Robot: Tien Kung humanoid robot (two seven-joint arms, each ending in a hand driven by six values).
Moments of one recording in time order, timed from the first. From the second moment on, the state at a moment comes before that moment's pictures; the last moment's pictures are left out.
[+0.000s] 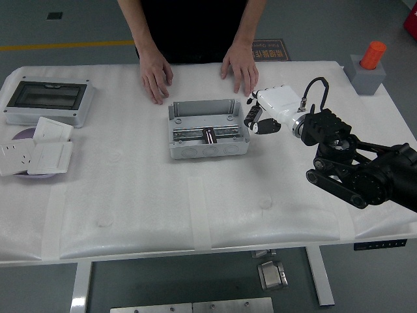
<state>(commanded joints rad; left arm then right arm) -0.02 0.20 -0.29 -0.26 0.72 0.27 -0.14 0.94 -0.35 0.27 1.01 -1.81 -0.24 -0.23</state>
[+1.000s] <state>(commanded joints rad) -0.02 0.21 -0.27 -0.26 0.72 0.26 -0.13 0.97 -0.22 0.23 0.92 -1.77 -0.21 -0.20</state>
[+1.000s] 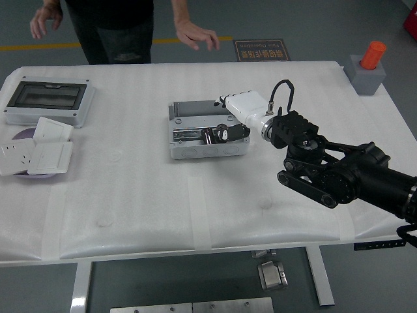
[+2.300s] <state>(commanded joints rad) 0.00 0.22 -0.07 -0.20 0.53 0.23 -0.10 0.73 -0.44 0.72 1.17 -1.75 -0.26 -0.17</state>
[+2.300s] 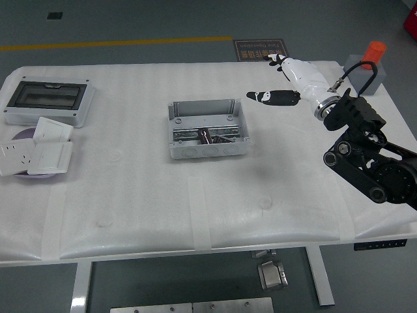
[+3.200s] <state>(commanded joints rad) -0.33 0.34 -0.23 -0.22 1.03 0.04 0.04 -0.05 -0.51 1.64 1.71 -1.74 -0.42 -0.09</state>
